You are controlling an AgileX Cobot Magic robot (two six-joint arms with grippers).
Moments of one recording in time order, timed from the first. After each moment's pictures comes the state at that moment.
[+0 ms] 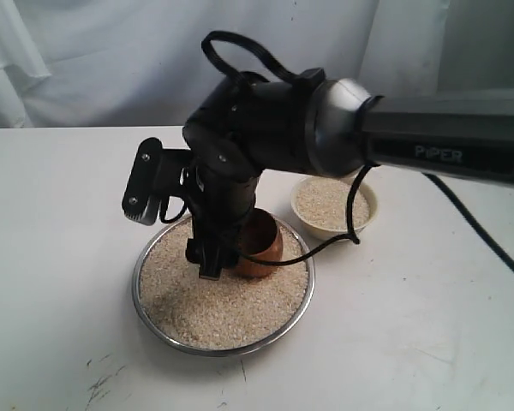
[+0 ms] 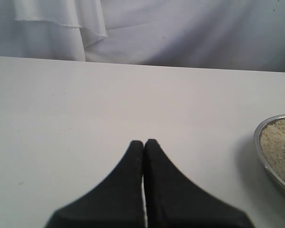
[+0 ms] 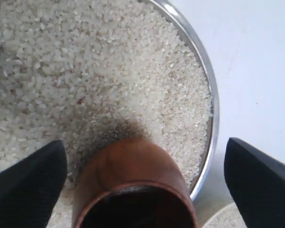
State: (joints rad) left arm 0.03 0.00 0.00 -0.01 0.33 -0.02; right arm 0.96 2.05 -1.60 -0.32 0.81 -0.44
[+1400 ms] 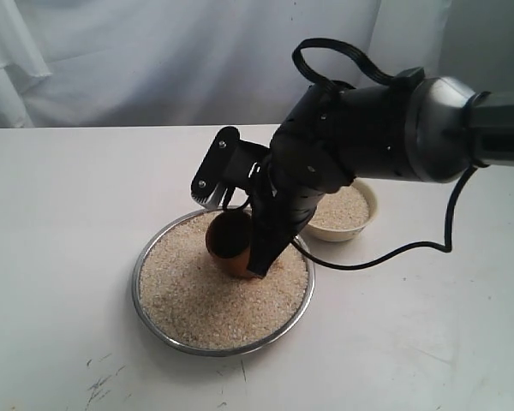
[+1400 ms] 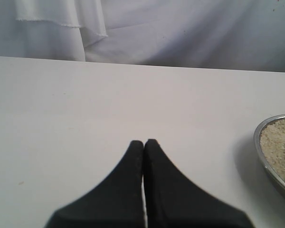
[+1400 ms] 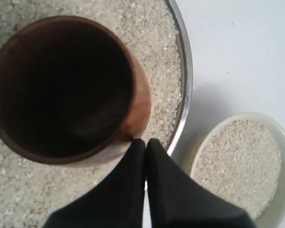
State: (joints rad) left arm 0.03 0.00 0.00 -0.01 0.33 -0.02; right arm 0.86 1.91 -1.33 -0.38 0.65 -0.22
